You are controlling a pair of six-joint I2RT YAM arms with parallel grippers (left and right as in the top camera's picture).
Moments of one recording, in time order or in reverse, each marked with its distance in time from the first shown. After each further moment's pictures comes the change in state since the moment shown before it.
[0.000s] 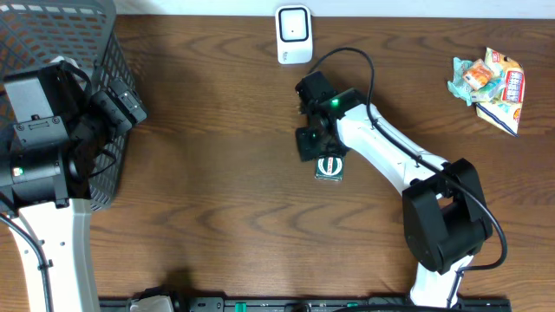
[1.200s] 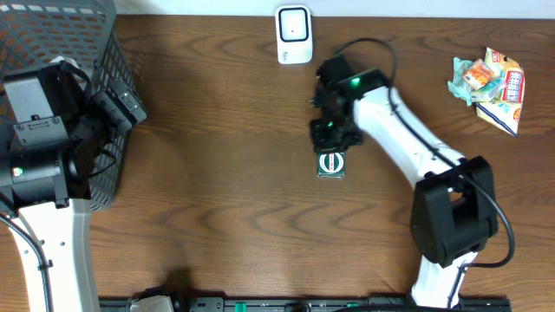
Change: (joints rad) left arm 0.000 0.000 0.000 0.000 0.000 0.000; right arm -0.073 0.014 0.087 -0.160 -0.035 -0.075
